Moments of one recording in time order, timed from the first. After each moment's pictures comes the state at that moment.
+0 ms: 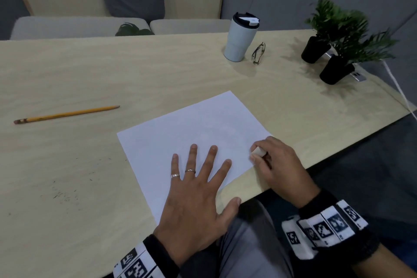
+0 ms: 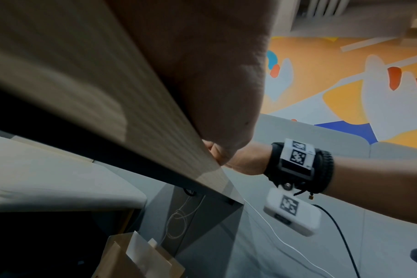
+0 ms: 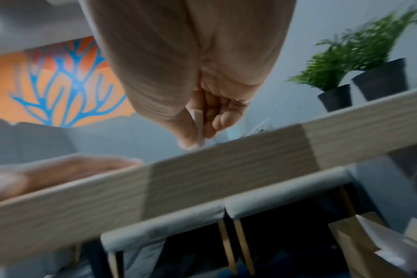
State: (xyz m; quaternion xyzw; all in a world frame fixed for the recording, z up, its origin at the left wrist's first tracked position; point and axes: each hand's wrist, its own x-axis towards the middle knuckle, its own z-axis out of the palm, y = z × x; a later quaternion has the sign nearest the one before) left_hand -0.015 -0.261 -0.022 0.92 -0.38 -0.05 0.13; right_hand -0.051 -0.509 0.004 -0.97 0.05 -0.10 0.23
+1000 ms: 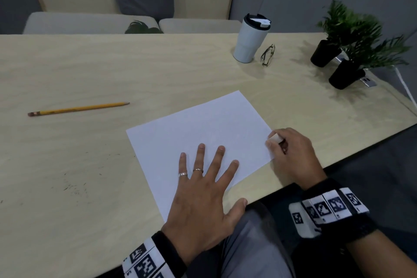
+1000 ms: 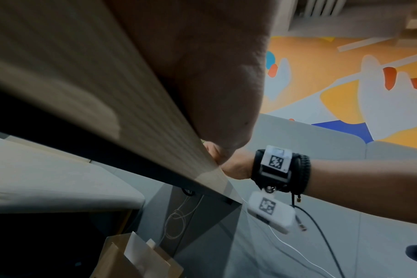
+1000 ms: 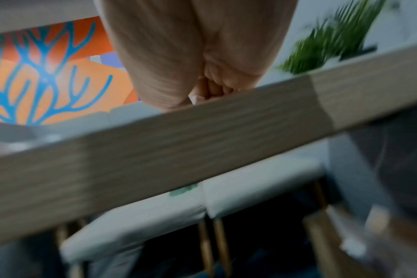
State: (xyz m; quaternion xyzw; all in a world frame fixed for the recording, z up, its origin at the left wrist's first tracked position) left_hand -0.017 -0.261 -0.023 0.92 -0.38 -0.05 0.13; right_hand -0.027 -0.528 0.006 -0.95 0.15 -0.15 0.24
